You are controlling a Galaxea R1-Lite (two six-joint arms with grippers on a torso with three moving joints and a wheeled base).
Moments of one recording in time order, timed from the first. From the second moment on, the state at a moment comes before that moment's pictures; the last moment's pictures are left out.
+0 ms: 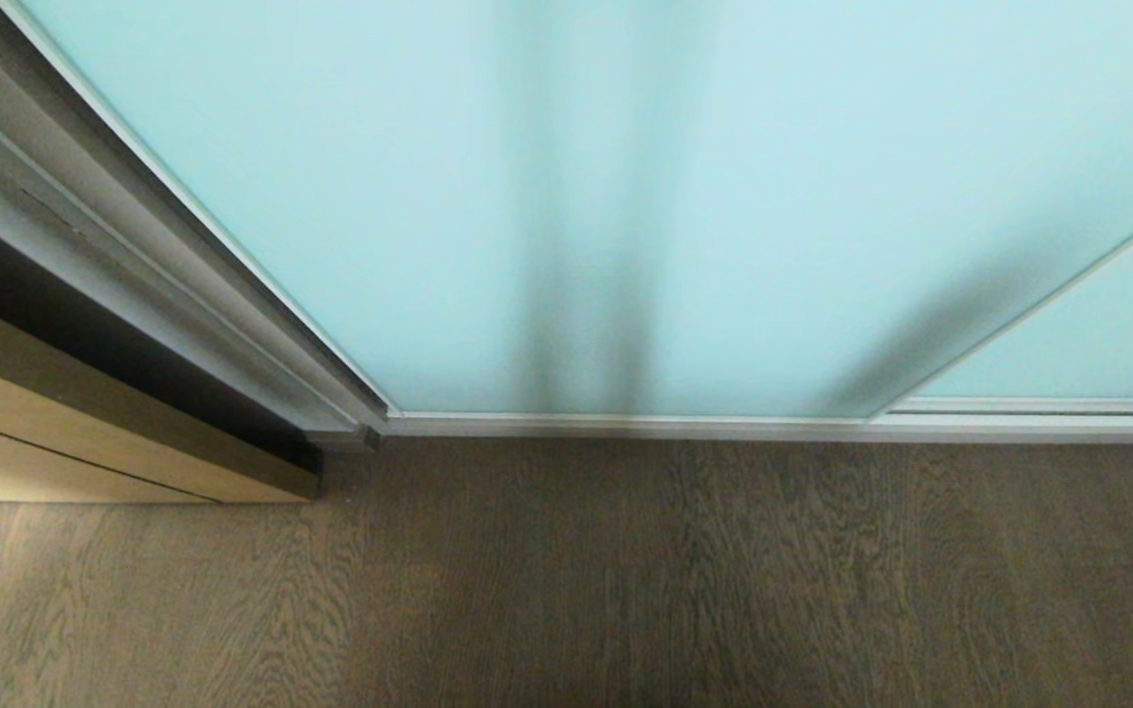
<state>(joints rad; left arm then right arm) 0.00 0.85 -0.77 -0.97 0.34 0.21 0.00 0.00 0.00 0.00 0.01 -0.04</state>
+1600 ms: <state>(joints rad) 0.00 1.34 -1.00 -1.11 0.32 0.13 0.00 0.00 0.00 0.00 0.01 -0.04</state>
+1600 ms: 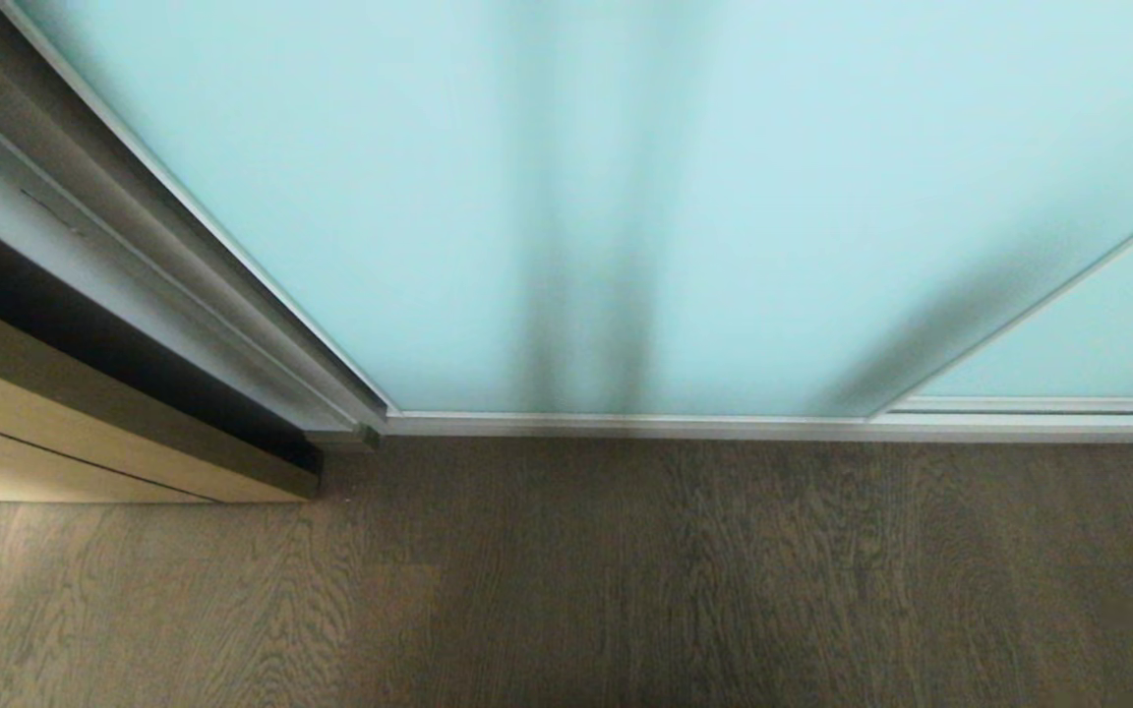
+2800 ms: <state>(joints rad) -0.10 1.48 -1.07 -1.17 0.32 0.12 0.00 0.00 0.00 0.00 0.01 -0.04</state>
